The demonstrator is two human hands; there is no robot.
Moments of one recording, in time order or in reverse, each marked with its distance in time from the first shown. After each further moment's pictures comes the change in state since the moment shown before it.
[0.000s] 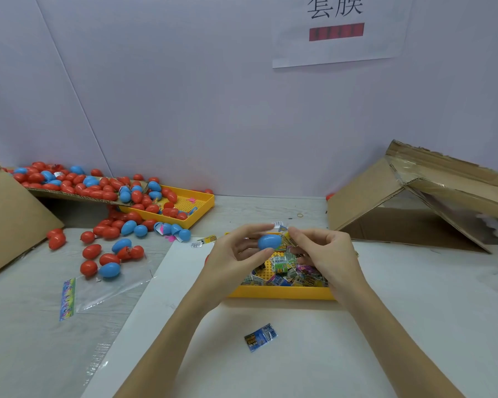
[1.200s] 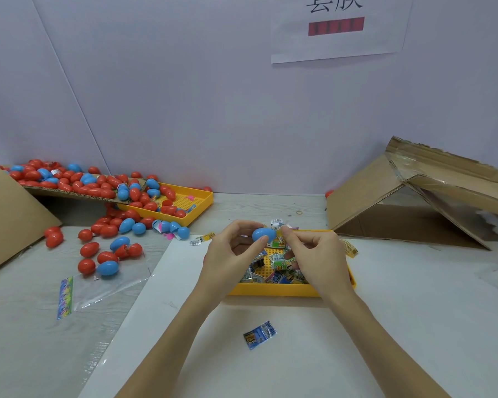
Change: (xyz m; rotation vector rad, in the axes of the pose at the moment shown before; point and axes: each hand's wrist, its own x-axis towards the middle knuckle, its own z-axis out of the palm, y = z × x) left_hand 0.002 -0.007 0.005 0.134 0.176 0.008; right_hand -0.004 0.013 0.017 -0.298 0.111 -0.224
